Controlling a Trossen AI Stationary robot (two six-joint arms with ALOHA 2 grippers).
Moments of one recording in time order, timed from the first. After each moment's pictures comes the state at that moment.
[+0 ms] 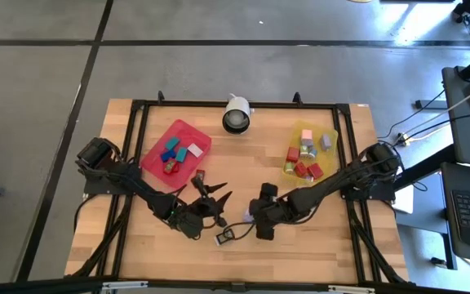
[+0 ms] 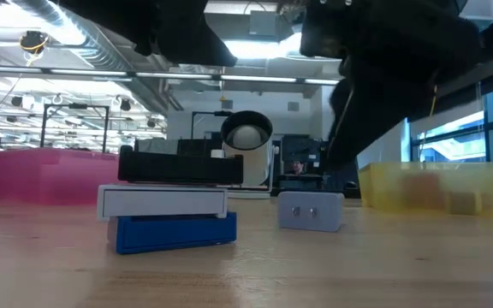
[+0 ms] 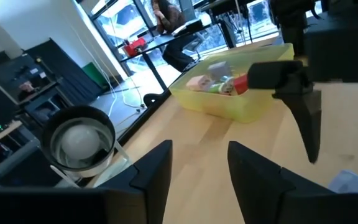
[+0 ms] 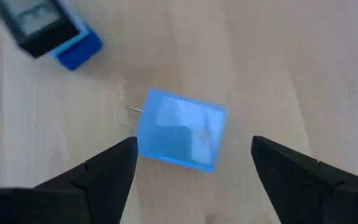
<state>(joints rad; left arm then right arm) -0.55 1.74 0.88 0.44 -1.24 0.02 0.46 1.83 1.14 -0.44 0.31 0.51</state>
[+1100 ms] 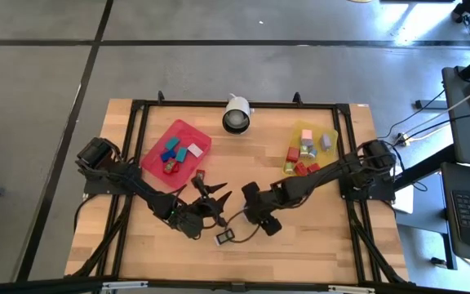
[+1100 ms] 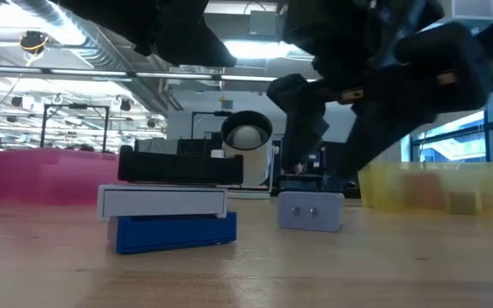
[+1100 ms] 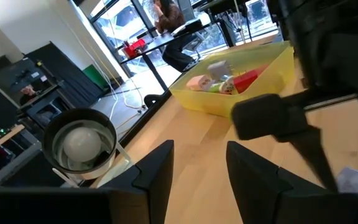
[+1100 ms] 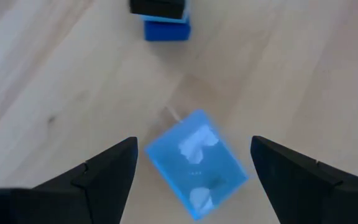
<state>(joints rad) -0.54 1.74 0.88 0.44 -1.24 0.05 0.34 1.85 1.14 -0.33 -0.02 -0.24</state>
